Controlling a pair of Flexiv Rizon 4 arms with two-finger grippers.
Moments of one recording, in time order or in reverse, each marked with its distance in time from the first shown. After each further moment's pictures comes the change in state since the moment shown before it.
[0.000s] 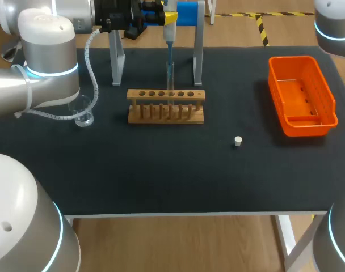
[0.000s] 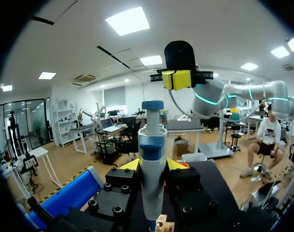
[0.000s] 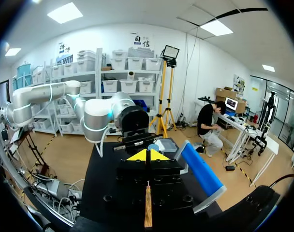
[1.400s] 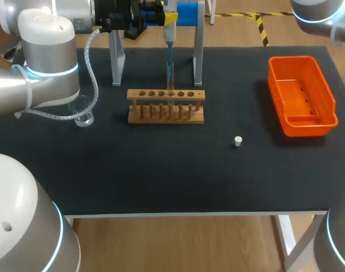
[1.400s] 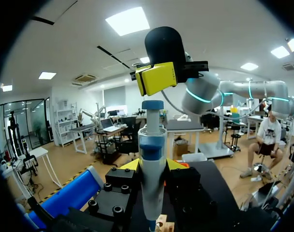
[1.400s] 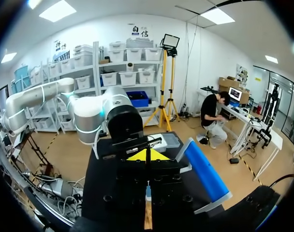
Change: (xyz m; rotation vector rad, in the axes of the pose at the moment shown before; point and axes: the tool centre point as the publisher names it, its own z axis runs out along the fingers) left arm 0.000 0.000 0.000 0.000 0.000 0.000; right arm -0.013 0.007 0.047 0.089 0.030 0.030
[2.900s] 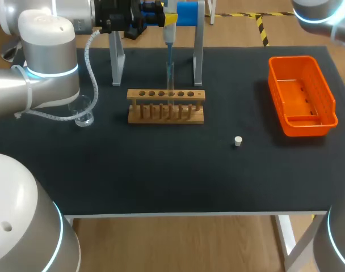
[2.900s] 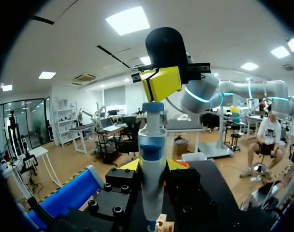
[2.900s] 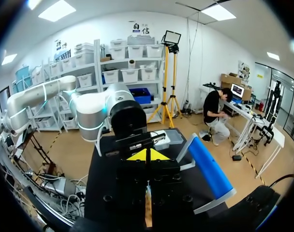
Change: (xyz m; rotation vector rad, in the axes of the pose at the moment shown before) left arm 0.000 0.002 0.000 -0.002 0.001 -0.001; right arm 0.006 -0.009 0.002 0.027 0.024 0.013
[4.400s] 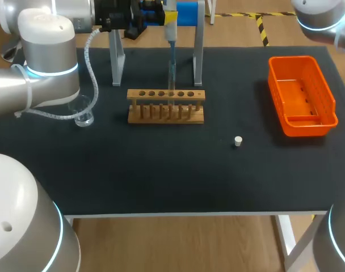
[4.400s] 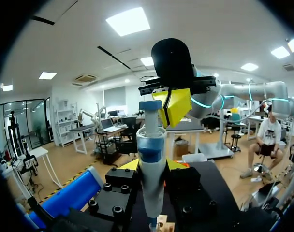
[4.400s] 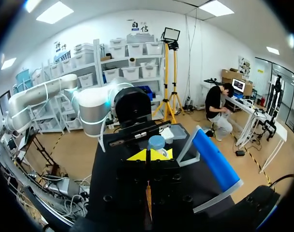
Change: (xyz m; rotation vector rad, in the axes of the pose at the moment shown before) left arm -0.002 -0.003 -0.001 0.003 -0.003 0.001; right arm 0.008 -0.019 -0.001 0.010 0.016 0.029
